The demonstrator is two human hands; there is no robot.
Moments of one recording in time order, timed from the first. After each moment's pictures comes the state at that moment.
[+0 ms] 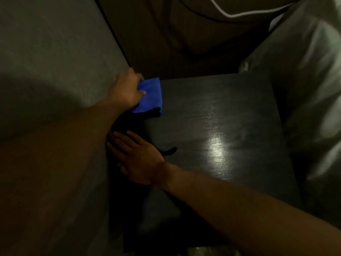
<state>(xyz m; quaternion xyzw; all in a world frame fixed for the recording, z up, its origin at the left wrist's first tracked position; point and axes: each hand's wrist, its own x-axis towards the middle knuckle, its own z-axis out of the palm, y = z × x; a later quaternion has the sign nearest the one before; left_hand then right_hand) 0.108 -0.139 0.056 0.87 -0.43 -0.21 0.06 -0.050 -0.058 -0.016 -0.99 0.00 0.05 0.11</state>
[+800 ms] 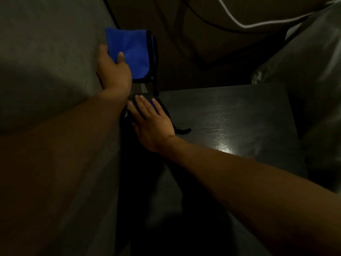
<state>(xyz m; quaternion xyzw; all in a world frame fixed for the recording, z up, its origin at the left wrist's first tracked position) 0.149 -0.165 0.078 0.87 -0.16 -0.03 0.46 0.015 -0.138 -0.011 -0.98 0.18 0.01 0.12</state>
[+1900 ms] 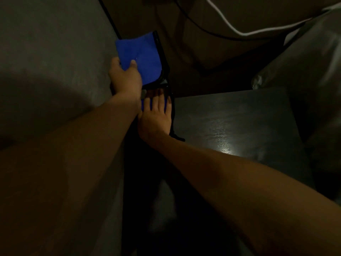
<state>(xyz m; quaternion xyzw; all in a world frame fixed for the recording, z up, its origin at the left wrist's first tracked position) 0.131 -0.179 0.088 0.79 -0.10 -0.13 0.59 0.053 -0.148 -0.002 -0.90 0.38 0.01 0.21</state>
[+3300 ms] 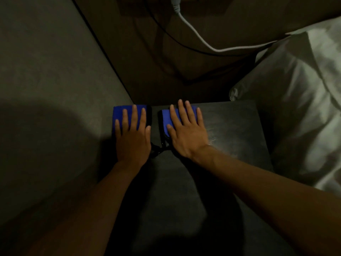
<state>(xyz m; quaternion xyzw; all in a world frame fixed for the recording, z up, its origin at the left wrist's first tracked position) 0.036 -0.107 -0.012 0.90 -0.43 -0.03 0.01 -0.098 -0.236 0.005 -0.94 0.32 0.09 0.11</state>
